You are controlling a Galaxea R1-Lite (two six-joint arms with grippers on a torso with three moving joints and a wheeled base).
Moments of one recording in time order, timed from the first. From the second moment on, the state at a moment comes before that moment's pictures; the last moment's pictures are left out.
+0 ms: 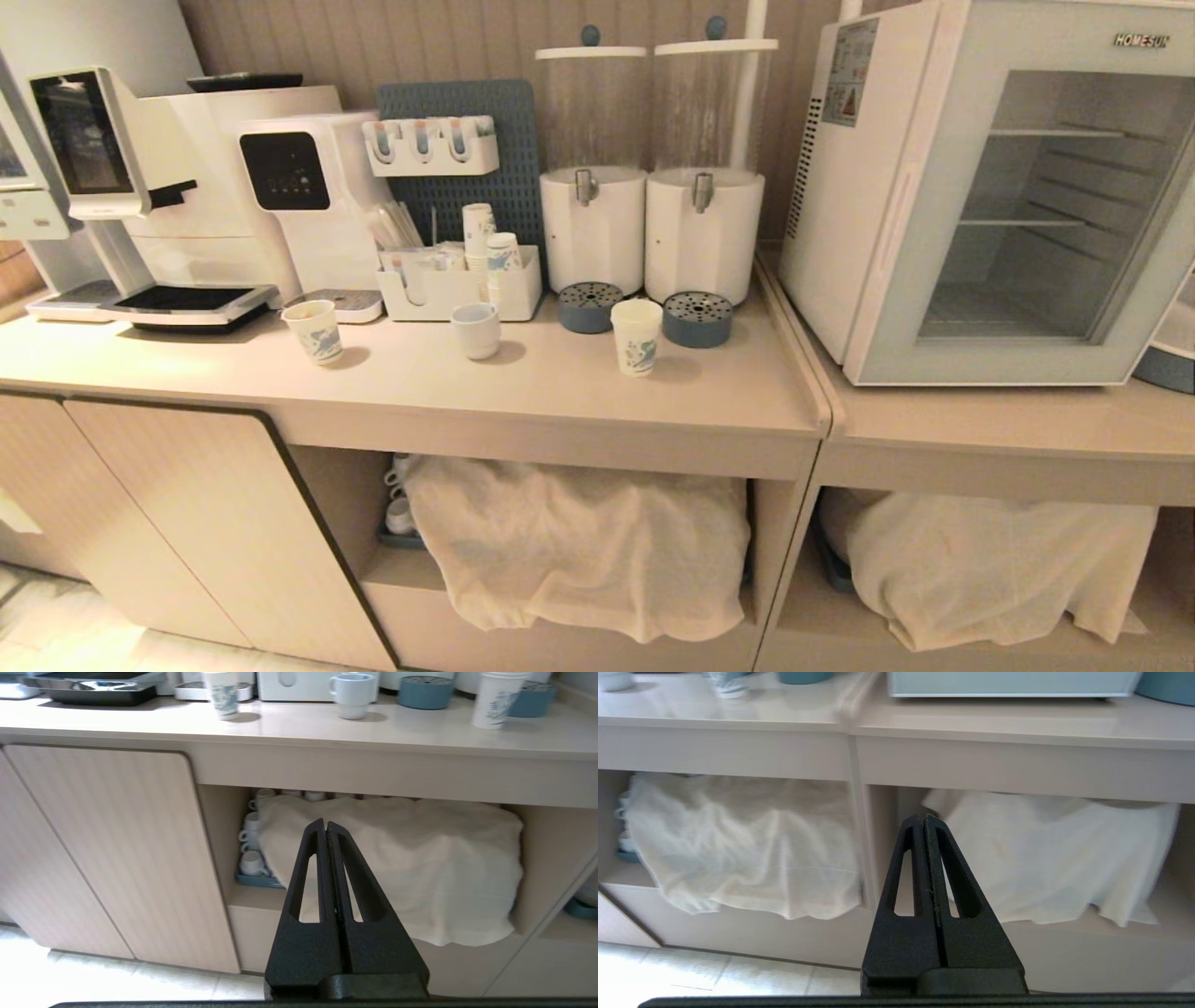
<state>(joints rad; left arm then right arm) 0.01 0.00 0.00 -0.05 0.00 -0.02 0.00 0.00 -0.03 0.07 0.00 -0.04</state>
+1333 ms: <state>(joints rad) 0.01 0.00 0.00 -0.05 0.00 -0.02 0.00 0.00 -0.03 0.07 0.00 -0.01</state>
